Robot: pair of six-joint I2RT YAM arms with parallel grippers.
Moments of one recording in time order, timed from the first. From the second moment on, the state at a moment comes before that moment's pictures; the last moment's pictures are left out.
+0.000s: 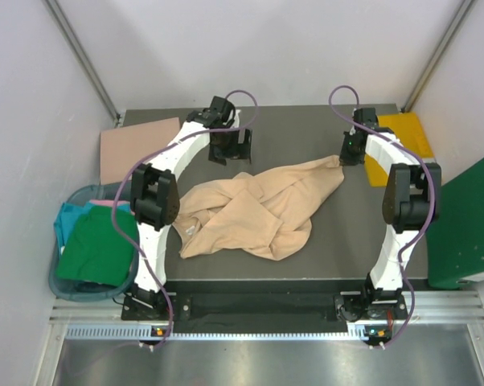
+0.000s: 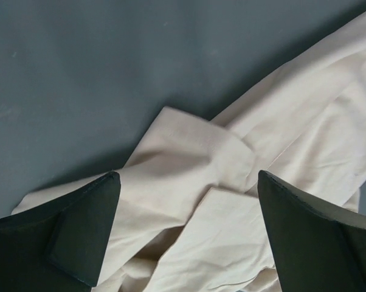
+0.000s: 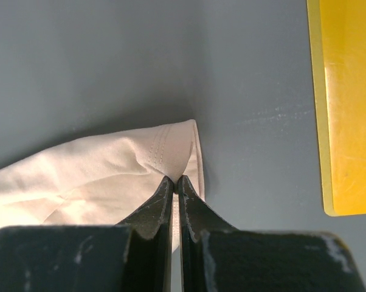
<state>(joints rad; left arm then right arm) -0.39 2.15 1.96 -0.90 0.20 -0.27 0.02 1.97 1.52 -0.56 -0.01 0.27</state>
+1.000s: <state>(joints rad) -0.39 2.22 2.10 -0.98 -0.01 -0.30 0.02 1.96 1.49 -0.54 -0.03 0.27</state>
